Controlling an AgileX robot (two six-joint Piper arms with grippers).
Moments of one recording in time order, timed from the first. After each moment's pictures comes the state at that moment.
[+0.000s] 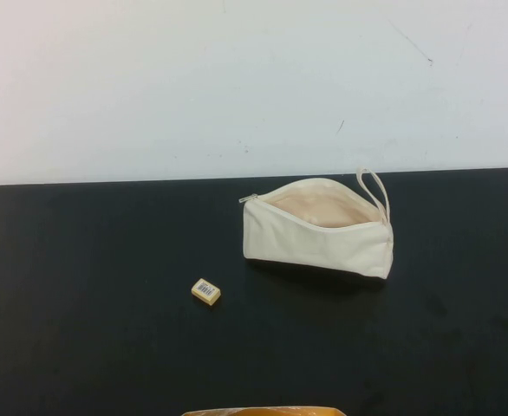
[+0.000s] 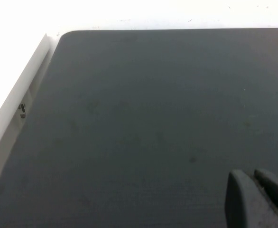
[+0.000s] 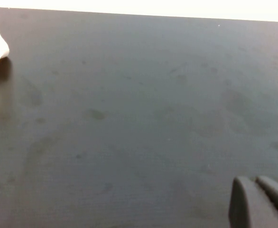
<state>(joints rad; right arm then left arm) -0.08 -0.01 0.02 -0.09 0.42 -0.01 -0.01 -0.01 0.02 -0.03 0.37 -0.02</state>
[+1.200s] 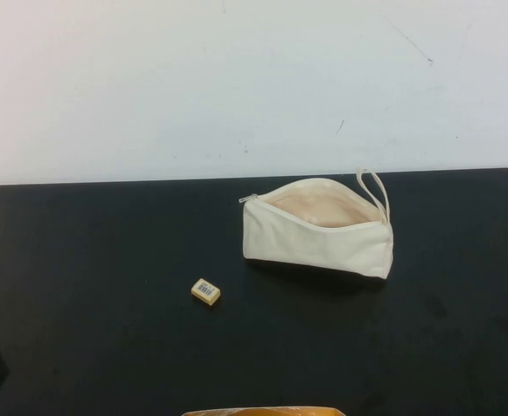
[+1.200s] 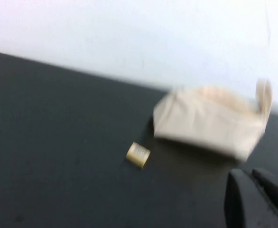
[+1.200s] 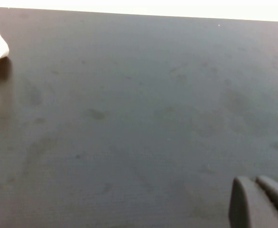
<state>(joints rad) -0.08 -0.01 0.02 -0.09 0.42 -0.01 -0.01 0.26 -0.38 -0.69 0.54 0.22</state>
